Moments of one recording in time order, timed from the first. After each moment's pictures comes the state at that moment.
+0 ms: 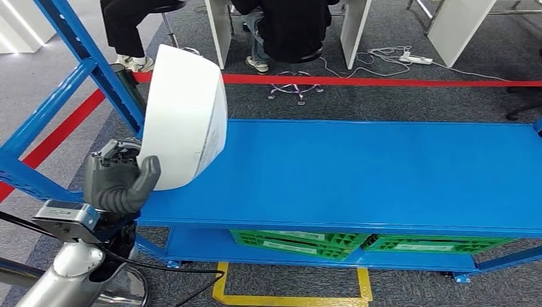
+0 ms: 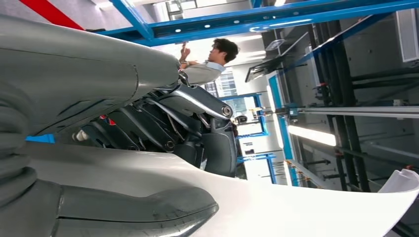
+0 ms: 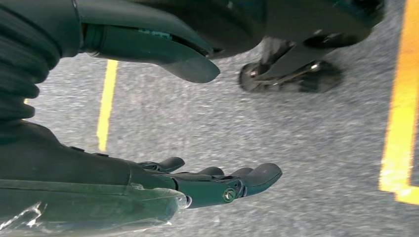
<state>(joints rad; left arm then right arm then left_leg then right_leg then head) -0.19 0.10 -0.43 -1.85 0.05 0.37 -0.41 -0.02 0.18 -1.06 -0.24 1.16 -0.16 -0.44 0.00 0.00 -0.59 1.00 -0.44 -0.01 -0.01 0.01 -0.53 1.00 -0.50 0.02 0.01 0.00</state>
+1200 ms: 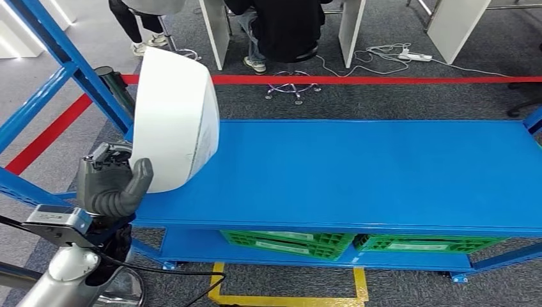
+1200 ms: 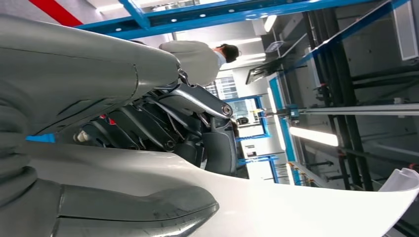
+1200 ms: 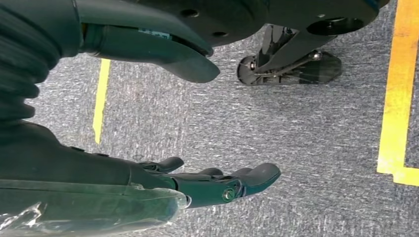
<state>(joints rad) -0.16 0.10 -0.40 -1.86 0.05 0.37 -0.42 0.00 0.20 -1.06 -0.30 1.16 -0.17 -0.43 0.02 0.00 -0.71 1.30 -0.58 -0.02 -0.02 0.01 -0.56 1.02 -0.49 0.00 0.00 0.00</state>
